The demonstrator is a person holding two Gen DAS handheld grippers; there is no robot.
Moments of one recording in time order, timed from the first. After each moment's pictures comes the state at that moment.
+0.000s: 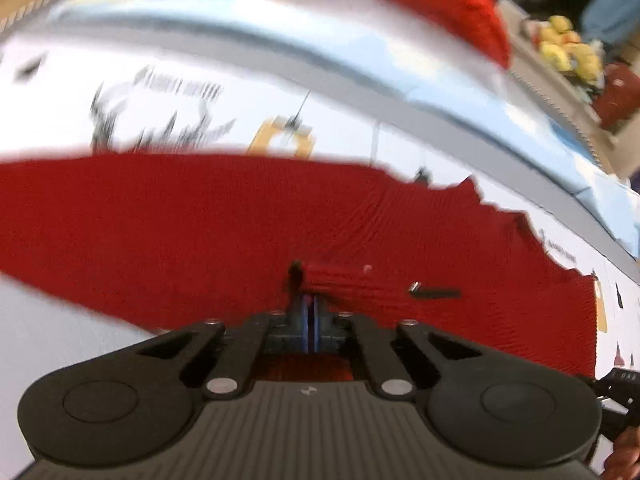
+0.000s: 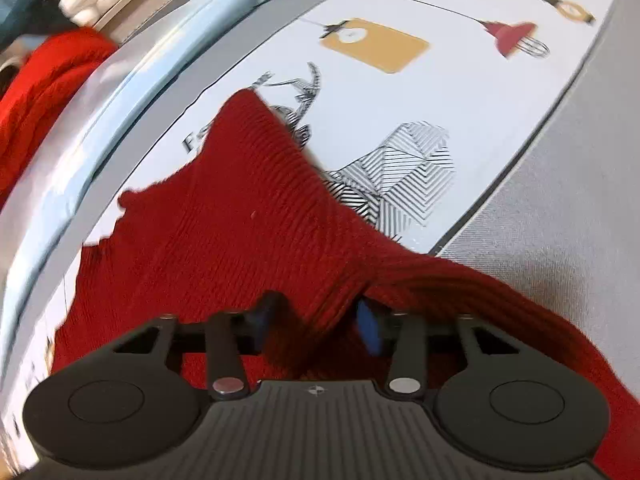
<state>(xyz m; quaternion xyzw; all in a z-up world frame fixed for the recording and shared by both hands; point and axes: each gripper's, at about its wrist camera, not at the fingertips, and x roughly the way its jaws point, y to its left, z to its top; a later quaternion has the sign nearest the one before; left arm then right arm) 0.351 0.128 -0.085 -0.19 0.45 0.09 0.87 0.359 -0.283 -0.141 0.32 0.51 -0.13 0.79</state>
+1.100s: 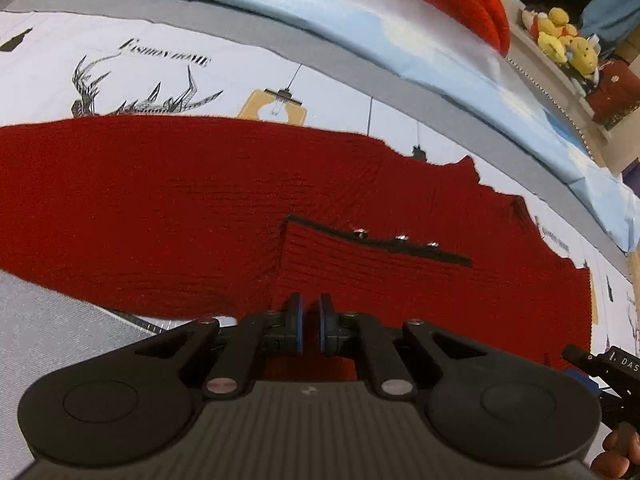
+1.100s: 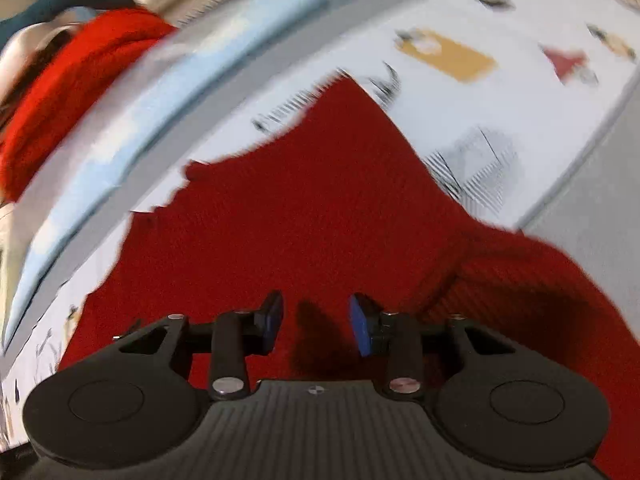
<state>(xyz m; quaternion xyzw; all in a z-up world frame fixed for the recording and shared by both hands) 0.355 0.136 -0.122 -0.22 0.49 0.07 0.84 0.364 -0.225 -0.123 0.27 0.49 -0.07 0.83</state>
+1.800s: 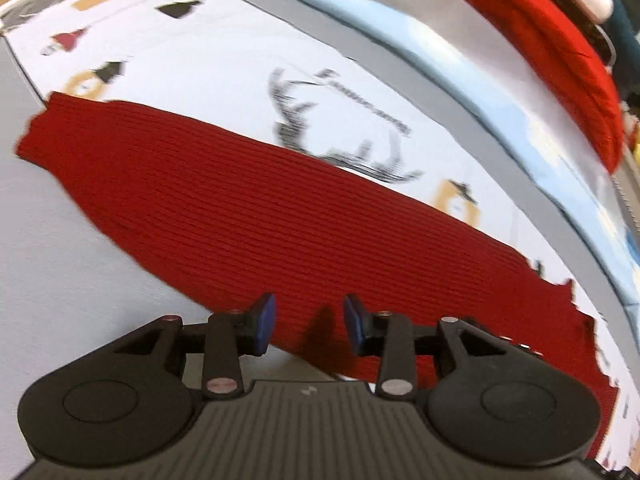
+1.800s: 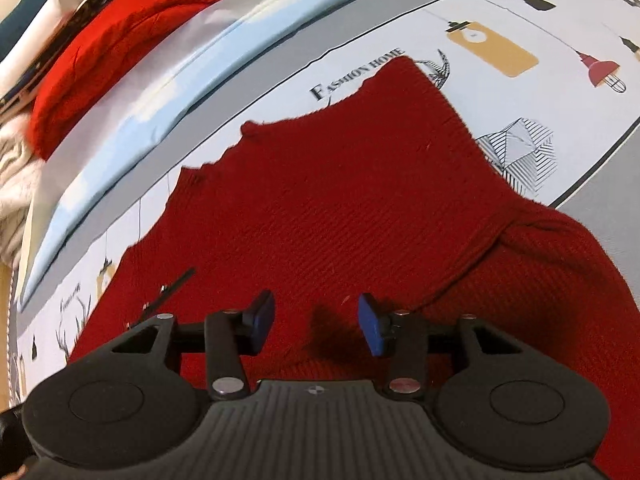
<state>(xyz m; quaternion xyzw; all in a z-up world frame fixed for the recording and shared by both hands) 0.320 0.273 -0.105 -0.30 0.47 0.23 0.80 0.346 -0.201 -0.106 0.26 0.53 -0.02 0.81</state>
